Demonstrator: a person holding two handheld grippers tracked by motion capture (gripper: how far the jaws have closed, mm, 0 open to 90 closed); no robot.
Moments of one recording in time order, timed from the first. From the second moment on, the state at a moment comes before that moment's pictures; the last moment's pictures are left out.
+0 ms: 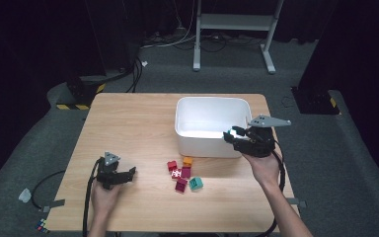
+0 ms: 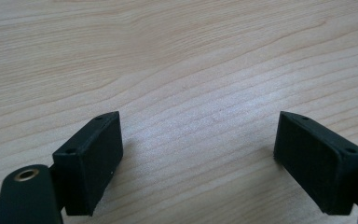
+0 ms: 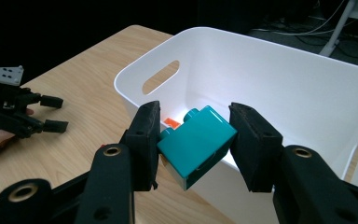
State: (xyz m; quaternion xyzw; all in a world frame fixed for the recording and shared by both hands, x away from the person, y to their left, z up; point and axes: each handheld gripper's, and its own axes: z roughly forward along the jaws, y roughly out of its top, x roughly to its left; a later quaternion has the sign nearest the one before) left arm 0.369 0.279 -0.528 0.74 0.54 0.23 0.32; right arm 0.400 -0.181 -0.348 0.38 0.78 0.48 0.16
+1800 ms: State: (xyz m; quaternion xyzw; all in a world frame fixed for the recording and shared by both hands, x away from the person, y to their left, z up) left arm 0.369 0.279 -0.529 0.74 0.54 0.23 0.33; right arm 0.495 -0.141 -0.345 0.43 0.77 0.43 0.18
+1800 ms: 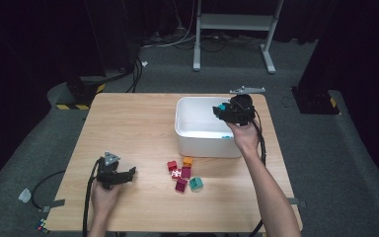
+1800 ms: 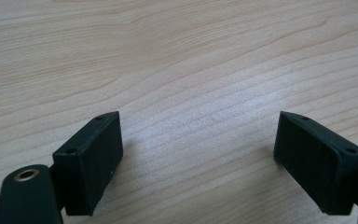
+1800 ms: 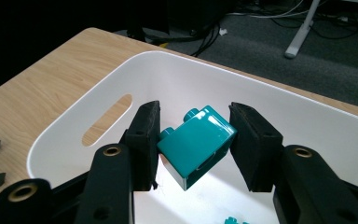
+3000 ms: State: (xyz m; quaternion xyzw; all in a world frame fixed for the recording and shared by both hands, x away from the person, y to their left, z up) left arm 0.369 0.279 -0.528 0.74 0.54 0.23 0.33; right arm 0.510 -0.133 -0.363 0.44 0.78 0.41 0.17
